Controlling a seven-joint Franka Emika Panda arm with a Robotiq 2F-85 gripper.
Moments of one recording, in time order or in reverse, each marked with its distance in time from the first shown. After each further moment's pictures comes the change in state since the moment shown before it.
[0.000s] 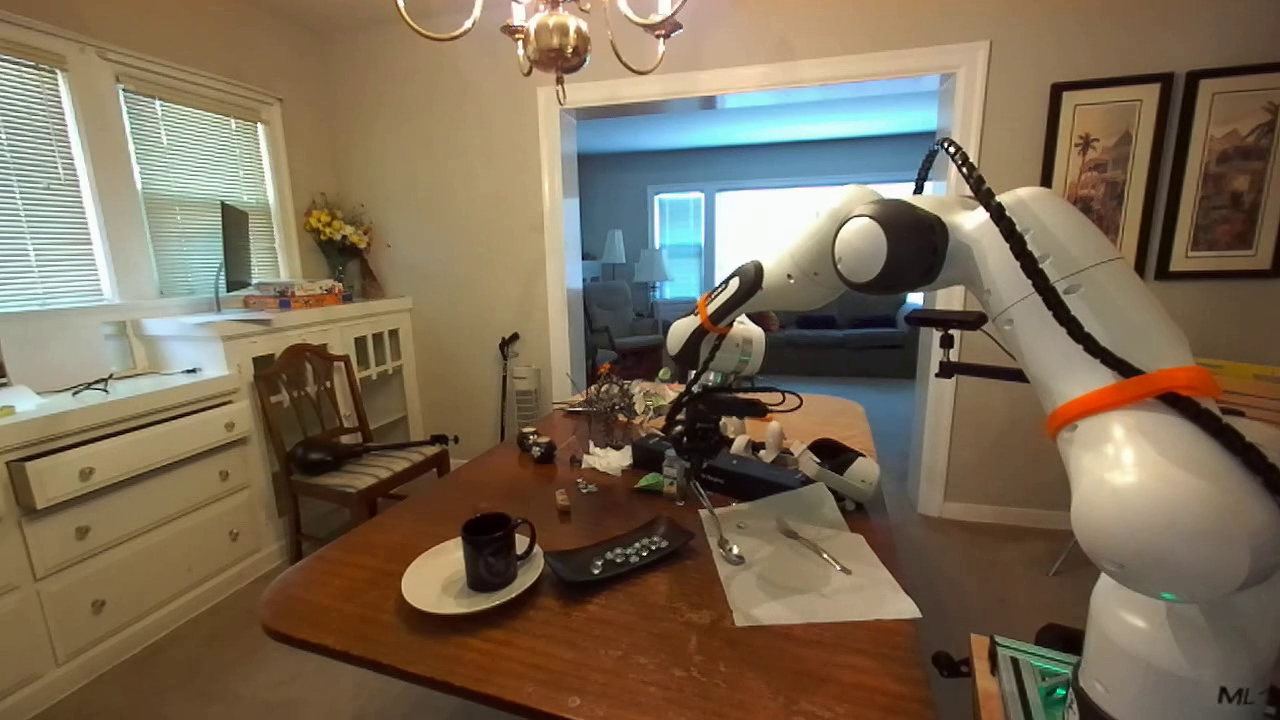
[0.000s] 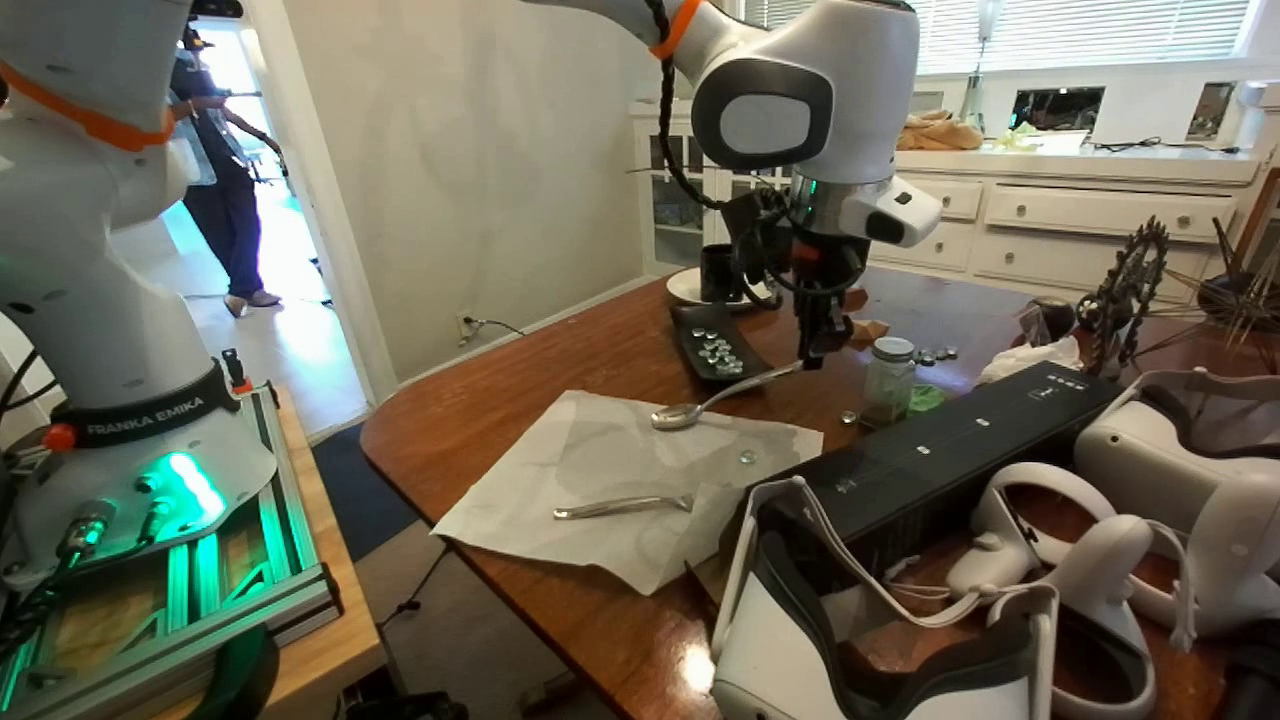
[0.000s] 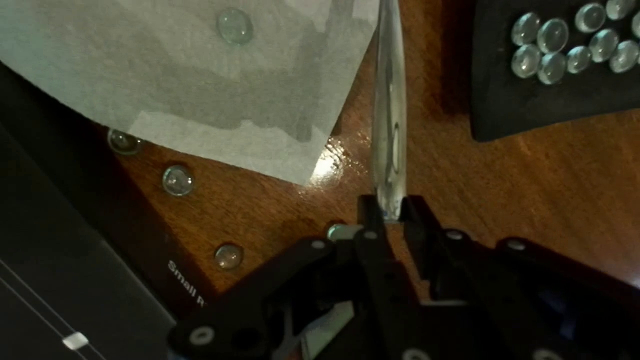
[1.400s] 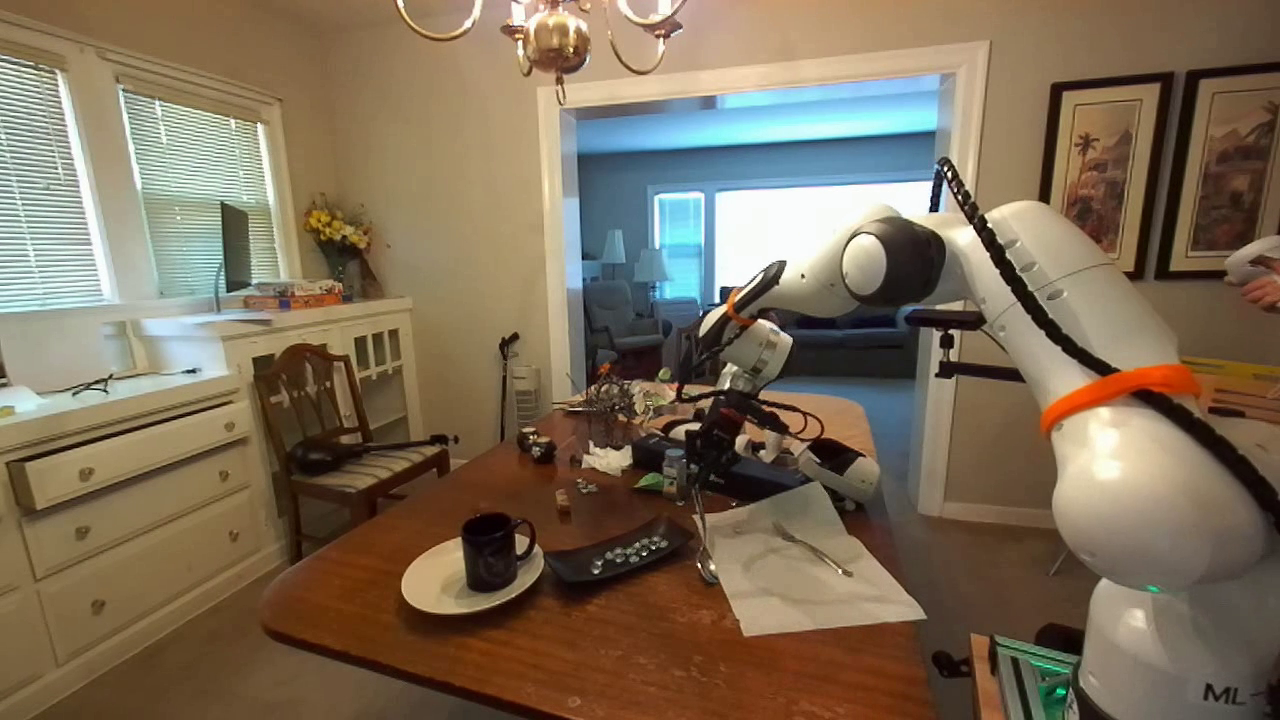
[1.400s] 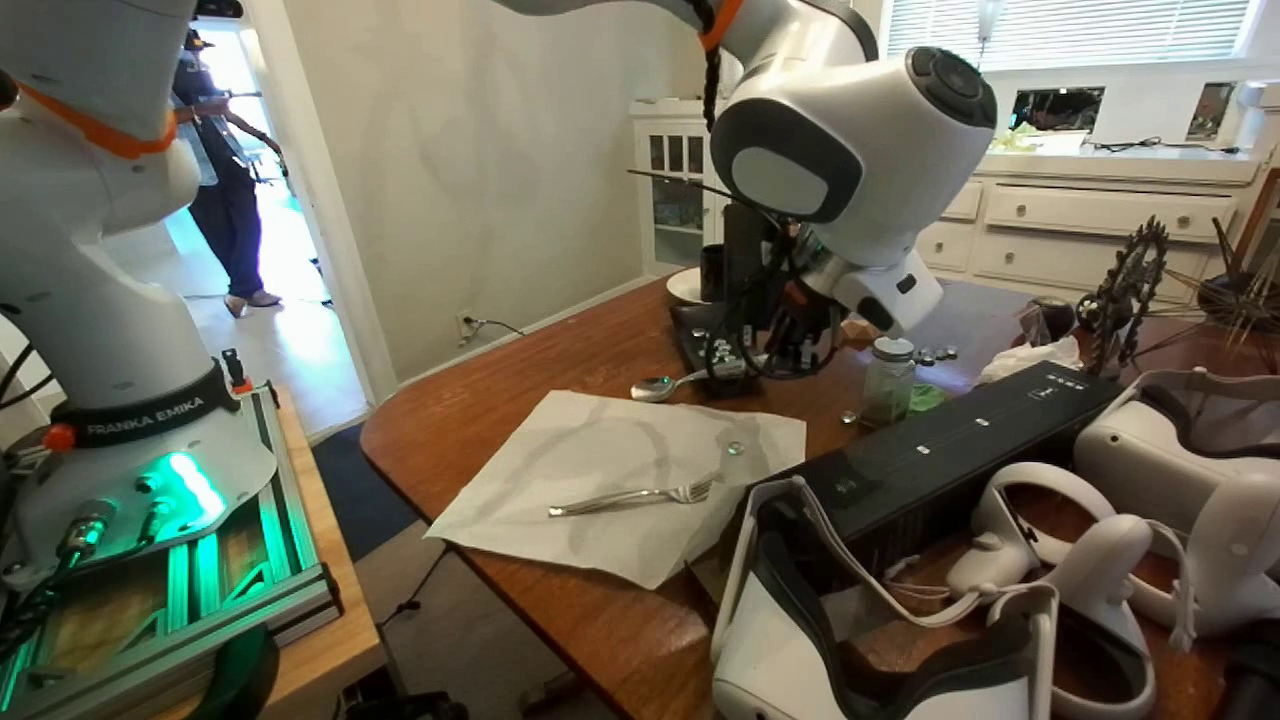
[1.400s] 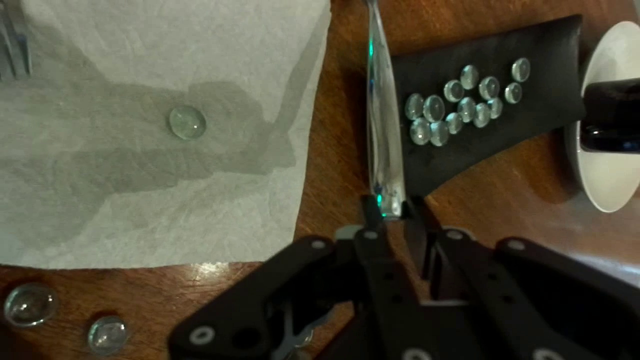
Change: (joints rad) arm -0.150 0.069 0.037 0.078 0.326 -0.319 -0.160
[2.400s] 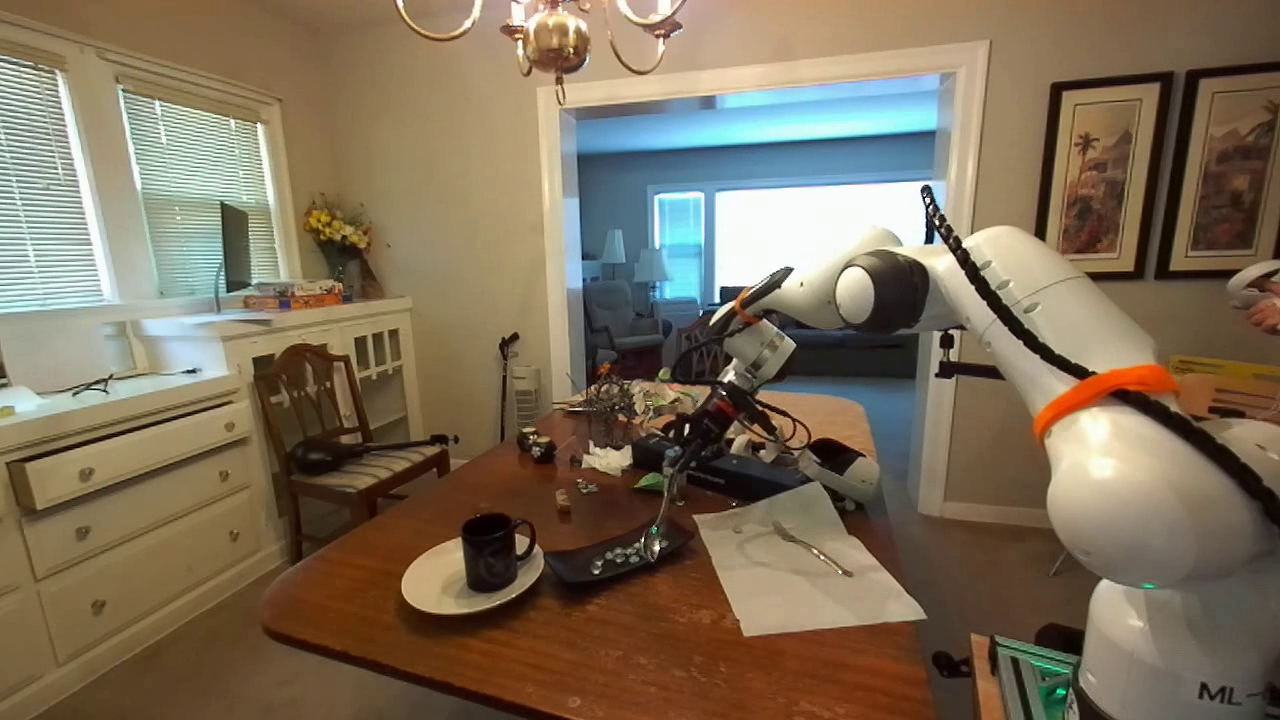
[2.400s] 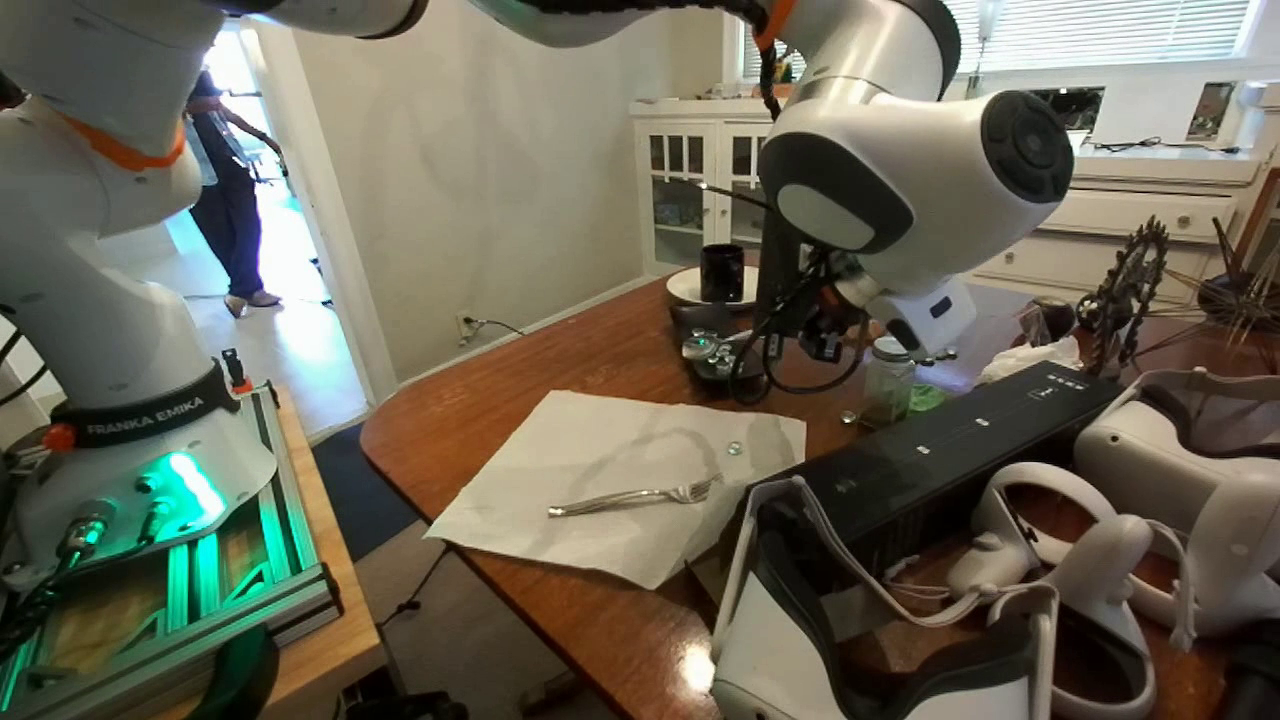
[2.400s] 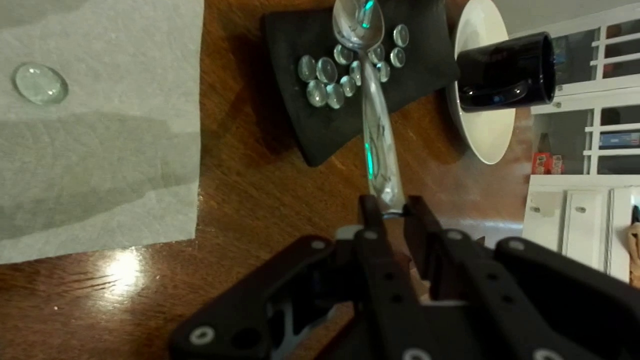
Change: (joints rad) arm -0.052 0.134 0.003 0.204 0.224 -0.180 0.006
